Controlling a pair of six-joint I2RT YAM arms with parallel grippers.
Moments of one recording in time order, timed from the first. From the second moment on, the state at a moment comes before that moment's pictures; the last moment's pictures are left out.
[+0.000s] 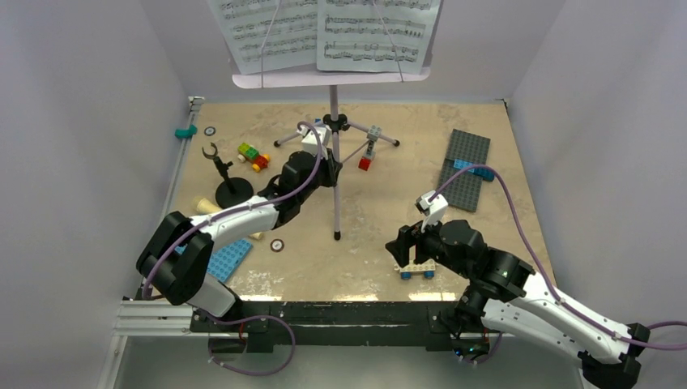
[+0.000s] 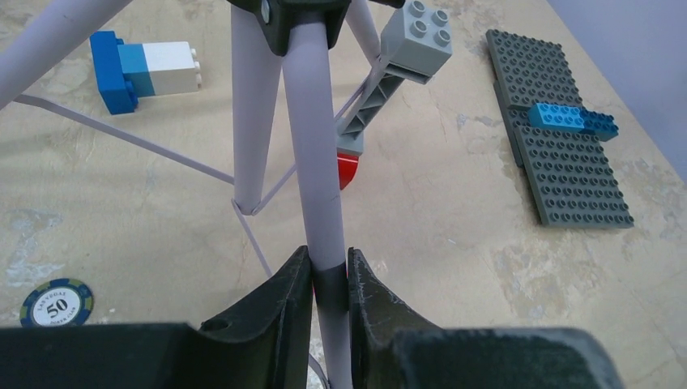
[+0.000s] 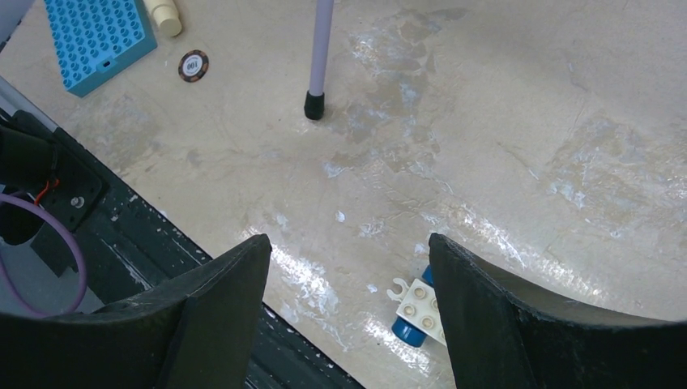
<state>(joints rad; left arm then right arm) -0.66 1.52 0.87 0.39 -0.16 -0.34 0.95 0.56 0.61 -0.52 0.19 0.40</state>
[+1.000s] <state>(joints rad) -0.66 1.33 0.71 0.33 -0.08 -0.40 0.95 0.54 0.62 -0.53 0.20 0.40</state>
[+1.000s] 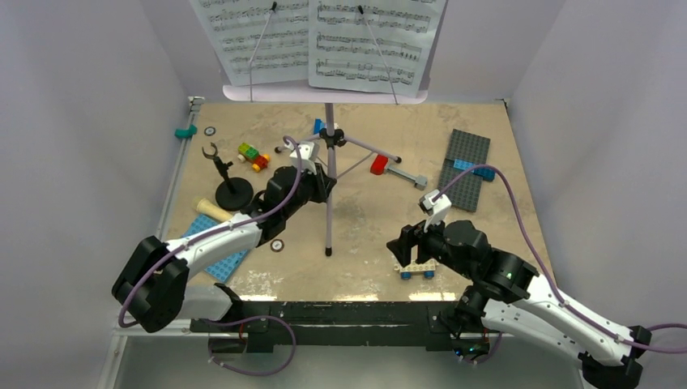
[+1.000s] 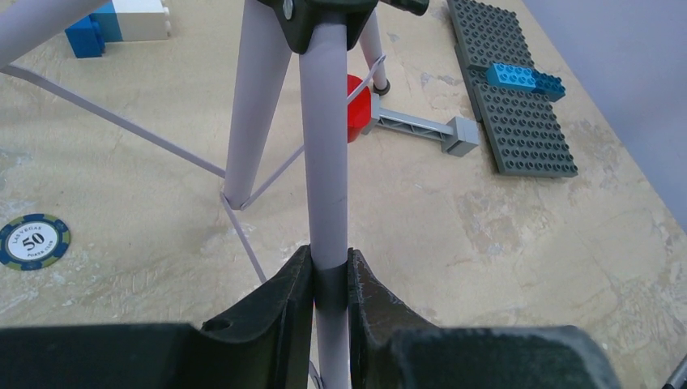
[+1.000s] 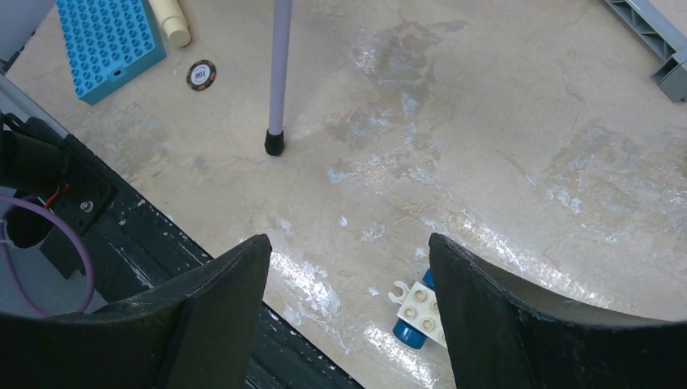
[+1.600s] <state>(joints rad) -0.66 1.21 0.62 0.29 0.00 -0.45 0.95 0.52 0.63 -0.54 0.22 0.41</state>
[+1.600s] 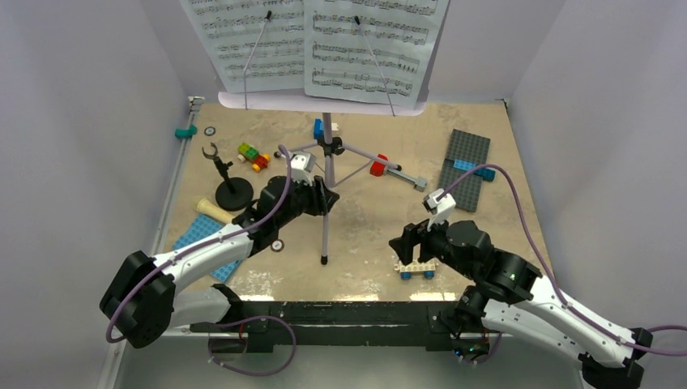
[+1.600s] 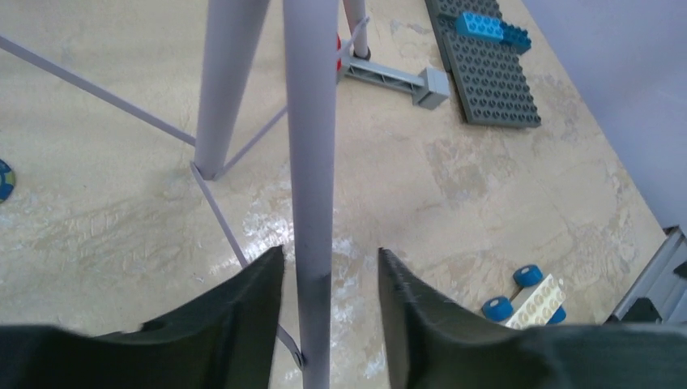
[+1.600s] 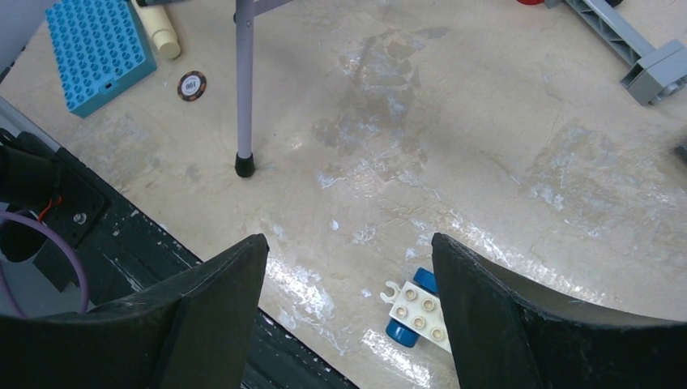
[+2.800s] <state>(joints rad) -0.68 0.71 0.77 0.19 0.30 -0.66 0.52 0.86 1.47 -0.33 -0.08 0.31</state>
